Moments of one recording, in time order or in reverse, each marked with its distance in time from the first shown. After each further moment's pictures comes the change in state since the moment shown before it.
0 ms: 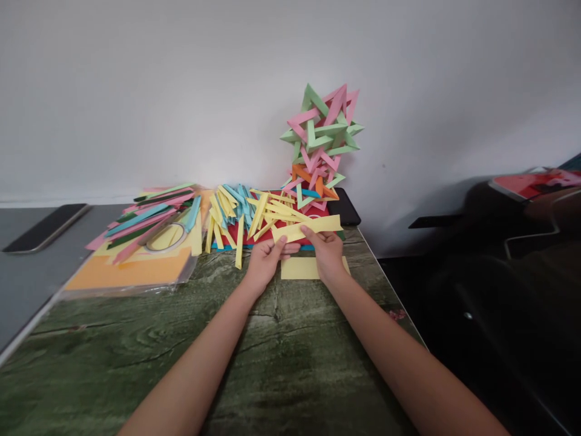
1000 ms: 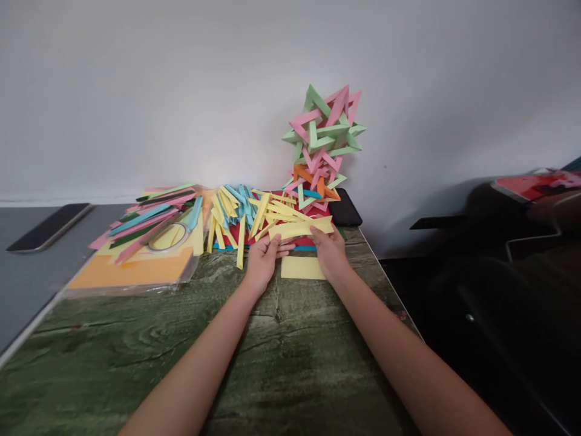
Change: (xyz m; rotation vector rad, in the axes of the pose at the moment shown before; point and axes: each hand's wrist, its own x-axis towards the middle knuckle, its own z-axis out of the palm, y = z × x) left_hand 0.004 -0.006 -0.003 -0.055 0.091 0.061; right_hand 0.012 0.007 -0.005 0.241 -0.028 0.068
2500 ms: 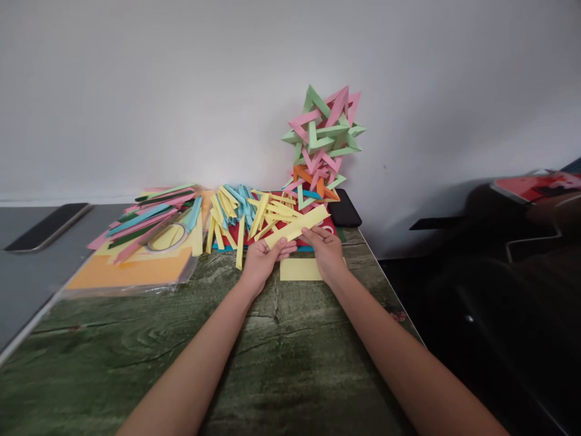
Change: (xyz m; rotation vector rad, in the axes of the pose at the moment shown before) left_hand -0.003 0.005 -0.001 -0.034 -0.050 -0.058; right_hand -0.007 -0.004 0.006 -0.022 -0.100 0.049
